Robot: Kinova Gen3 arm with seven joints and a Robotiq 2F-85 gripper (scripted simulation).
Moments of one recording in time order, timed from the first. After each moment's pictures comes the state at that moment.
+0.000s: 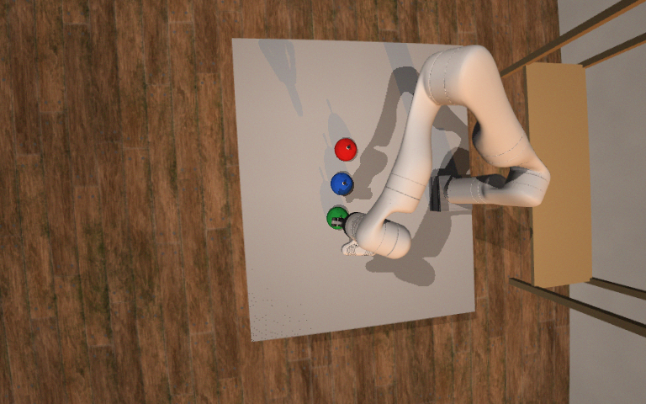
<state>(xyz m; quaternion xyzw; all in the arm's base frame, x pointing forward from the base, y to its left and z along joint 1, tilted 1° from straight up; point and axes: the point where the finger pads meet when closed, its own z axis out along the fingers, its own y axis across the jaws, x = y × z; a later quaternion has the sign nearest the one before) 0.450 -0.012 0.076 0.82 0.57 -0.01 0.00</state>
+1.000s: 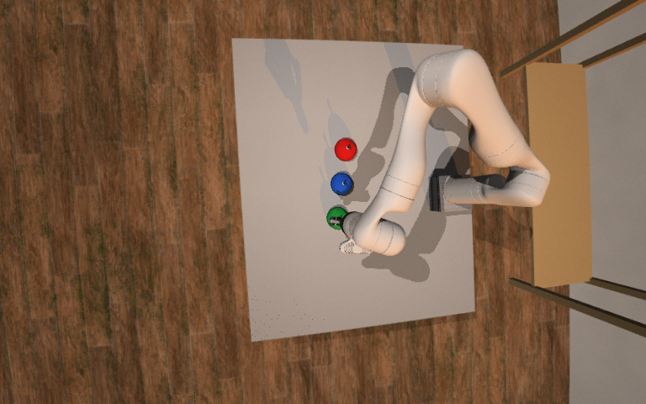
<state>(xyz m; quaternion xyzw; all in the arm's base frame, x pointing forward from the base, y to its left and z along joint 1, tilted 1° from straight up) 0.451 -0.013 0.054 0.83 0.56 -0.01 0.00</state>
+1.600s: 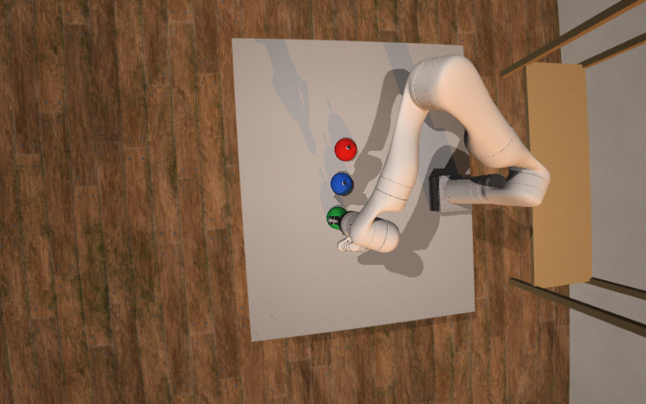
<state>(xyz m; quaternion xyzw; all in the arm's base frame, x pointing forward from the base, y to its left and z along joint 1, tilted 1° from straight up) 0.450 -0.014 0.026 0.83 0.56 -0.01 0.00</state>
